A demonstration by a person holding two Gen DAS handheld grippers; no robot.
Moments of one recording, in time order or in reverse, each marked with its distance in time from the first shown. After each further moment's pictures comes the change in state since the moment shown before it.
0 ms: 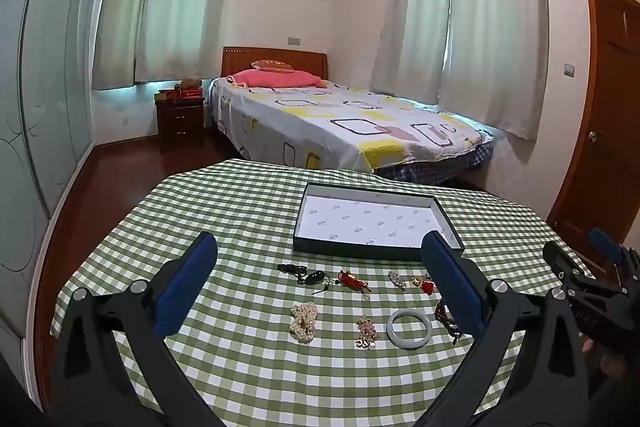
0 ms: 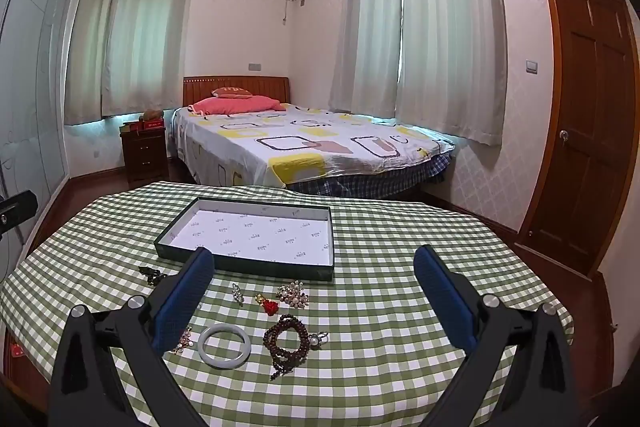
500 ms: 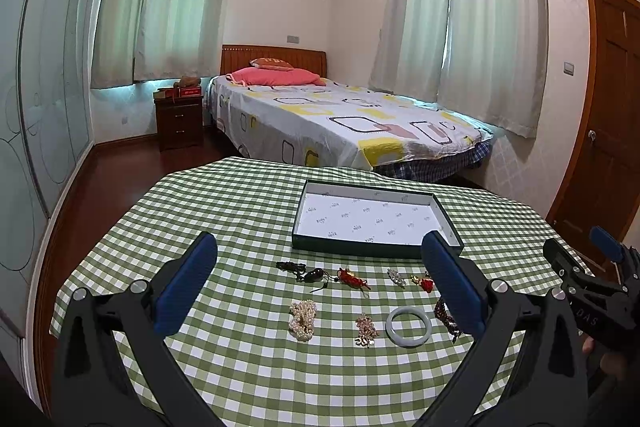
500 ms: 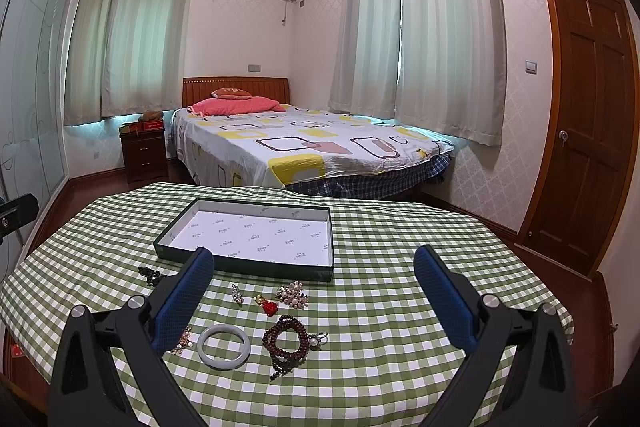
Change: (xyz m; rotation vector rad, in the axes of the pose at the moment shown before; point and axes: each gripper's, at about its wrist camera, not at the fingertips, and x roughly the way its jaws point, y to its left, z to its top) left arm 0.002 0.001 -0.001 -0.008 0.008 -0.004; right arm 0.000 -0.001 -0.001 0.002 -0.001 -0.002
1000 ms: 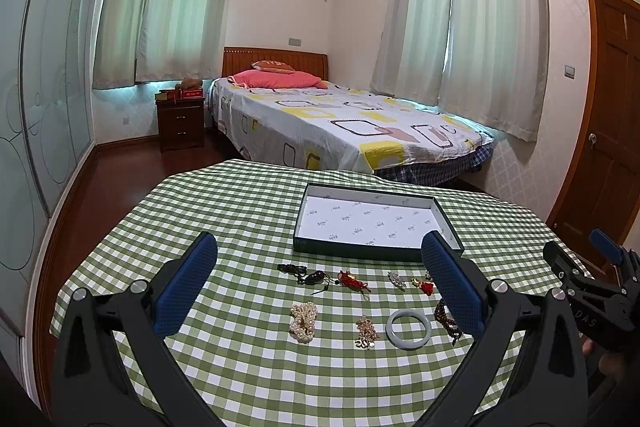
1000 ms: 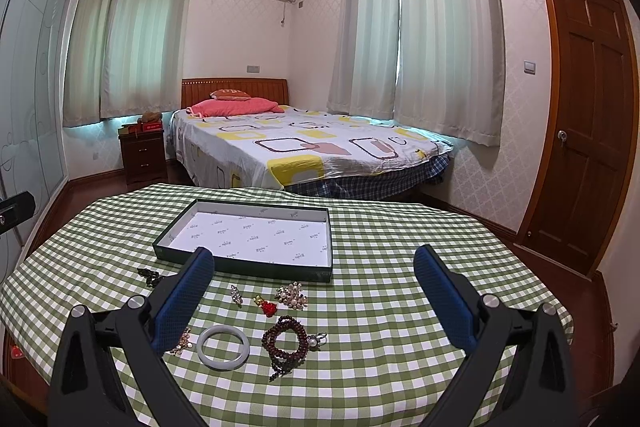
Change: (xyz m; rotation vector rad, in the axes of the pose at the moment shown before) left arm -0.003 0.001 -0.001 -0.004 -0.011 0.004; right arm 0.000 0.000 -0.002 -0.002 -0.003 0.000
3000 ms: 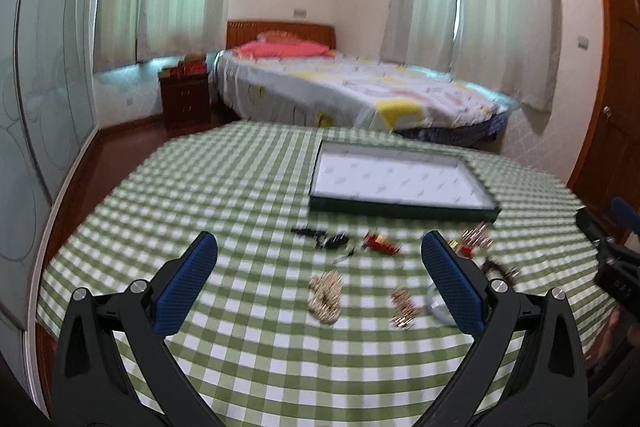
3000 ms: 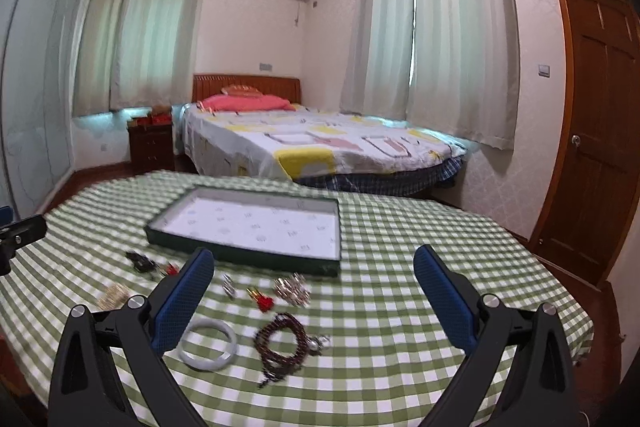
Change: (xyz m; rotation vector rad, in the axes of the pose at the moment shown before) left arm 0.075 0.023 -0.056 0.016 0.130 0.034; right arm 0.046 -0.003 -0.038 -0.035 -0.004 0.029
